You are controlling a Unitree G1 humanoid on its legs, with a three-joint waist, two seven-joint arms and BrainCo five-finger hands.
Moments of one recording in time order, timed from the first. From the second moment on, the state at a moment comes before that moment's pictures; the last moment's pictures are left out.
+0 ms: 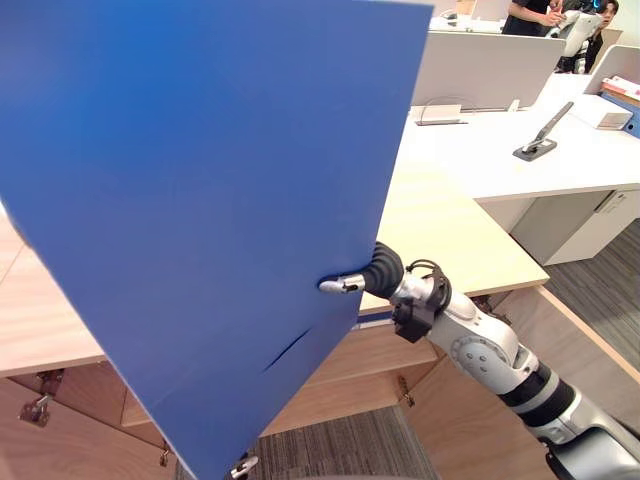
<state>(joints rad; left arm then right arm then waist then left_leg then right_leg) 0.26 0.27 -0.12 0.94 -0.20 -0.07 -0.33 -0.43 -0.62 0.57 -0.24 1.04 0.00 0.37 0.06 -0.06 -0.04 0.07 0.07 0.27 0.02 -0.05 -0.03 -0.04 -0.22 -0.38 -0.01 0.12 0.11</state>
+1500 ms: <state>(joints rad) 0.20 0.12 0.12 0.92 0.26 -0.06 -0.05 -0.33 -0.22 0.33 0.96 -0.36 -0.06 0.14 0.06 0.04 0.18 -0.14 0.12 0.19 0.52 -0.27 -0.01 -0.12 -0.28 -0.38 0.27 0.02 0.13</state>
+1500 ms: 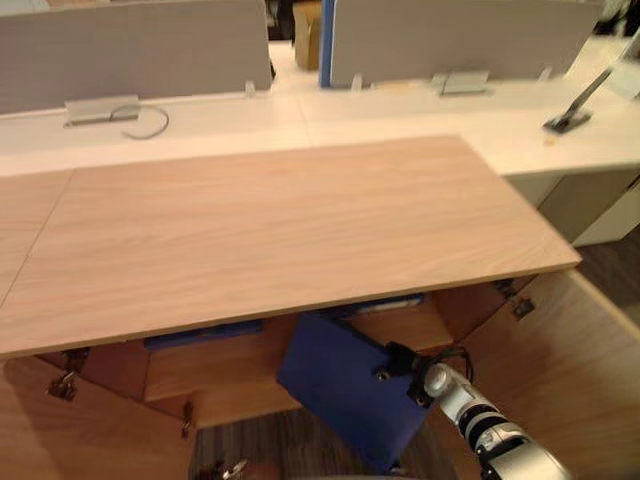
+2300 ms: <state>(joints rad) 0.16 0.12 0.07 0.73 0.12 -0.05 0.01 -0.42 0.02 0.22 0.28 1.07 -0.09 0.06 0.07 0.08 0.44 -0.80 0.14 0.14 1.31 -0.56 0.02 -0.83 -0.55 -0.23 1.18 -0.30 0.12</state>
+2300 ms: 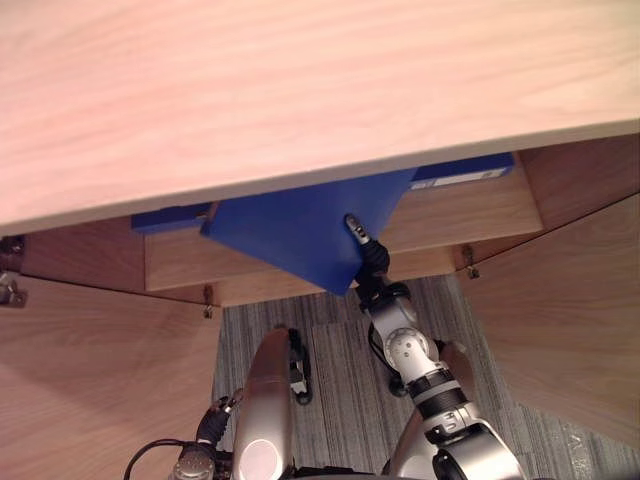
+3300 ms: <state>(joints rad) 0.06 0.06 0.06 0.74 -0.01 0.04 0.14 -1.11 -0.04 -0.28 0.39 1.33 -0.47 -0.40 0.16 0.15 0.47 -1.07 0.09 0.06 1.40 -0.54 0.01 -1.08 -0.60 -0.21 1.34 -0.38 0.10</state>
